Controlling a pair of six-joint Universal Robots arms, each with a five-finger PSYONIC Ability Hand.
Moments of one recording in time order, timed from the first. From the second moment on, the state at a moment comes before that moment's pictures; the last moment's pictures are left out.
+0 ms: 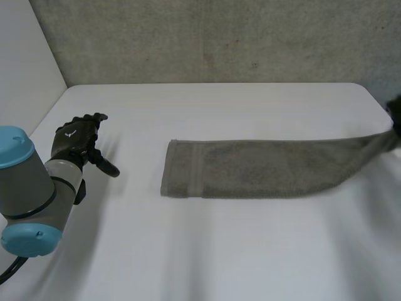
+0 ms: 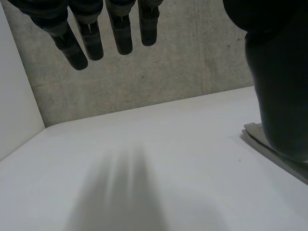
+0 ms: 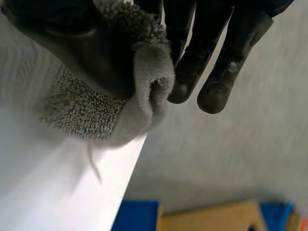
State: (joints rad) left arm 4.45 -1.96 -1.72 3.53 -1.63 3.05; right arm 1.51 -1.01 1.30 -0.20 1.48 2.28; left_hand 0.26 0.25 0.24 0.26 0.22; right_hand 1.33 1.32 1.32 1.34 1.16
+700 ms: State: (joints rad) left arm 4.44 -1.98 -1.73 3.53 -1.63 3.05; right arm 2.06 -0.99 1.39 -0.21 1.47 2.47; left_hand 0.26 0.25 0.24 0.26 0.22; right_hand 0.23 0.25 0.25 0.26 0.06
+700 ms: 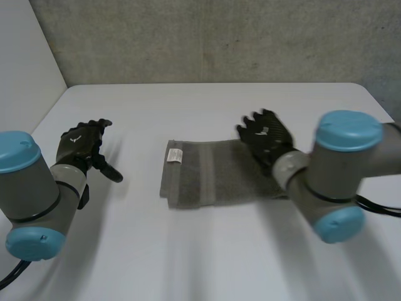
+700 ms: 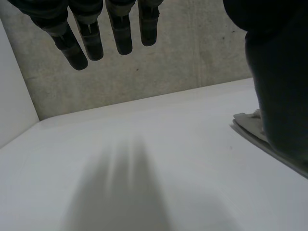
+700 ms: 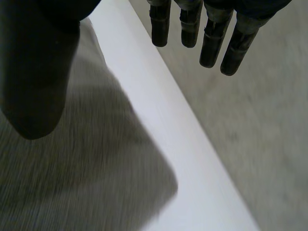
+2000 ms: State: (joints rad) left arm 4.36 -1.97 -1.77 3.58 -1.61 3.07; right arm 1.75 -1.06 1.72 -0.33 1.36 2.67; left_hand 0.26 0.25 0.24 0.26 0.22; right_hand 1.27 1.32 1.34 1.34 1.16
